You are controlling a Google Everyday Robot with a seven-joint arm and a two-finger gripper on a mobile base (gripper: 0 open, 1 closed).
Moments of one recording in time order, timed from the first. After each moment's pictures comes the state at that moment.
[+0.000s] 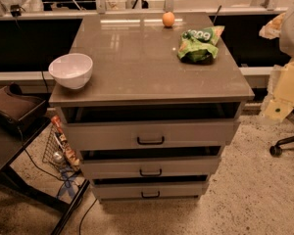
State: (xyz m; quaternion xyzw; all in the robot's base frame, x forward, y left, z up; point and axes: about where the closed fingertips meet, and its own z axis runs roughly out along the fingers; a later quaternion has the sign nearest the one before) arm 0.438 -0.213 0.990 -0.60 0.78 -0.05 0.18
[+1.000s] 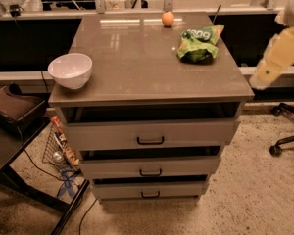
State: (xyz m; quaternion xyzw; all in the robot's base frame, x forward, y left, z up) arm 0.501 -0.245 0.998 -0.49 0.84 -0.02 0.21
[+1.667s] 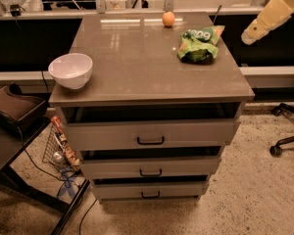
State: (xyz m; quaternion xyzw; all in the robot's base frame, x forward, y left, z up) arm 0.605 -0.306 1.008 -0.28 0.93 -0.03 0.23
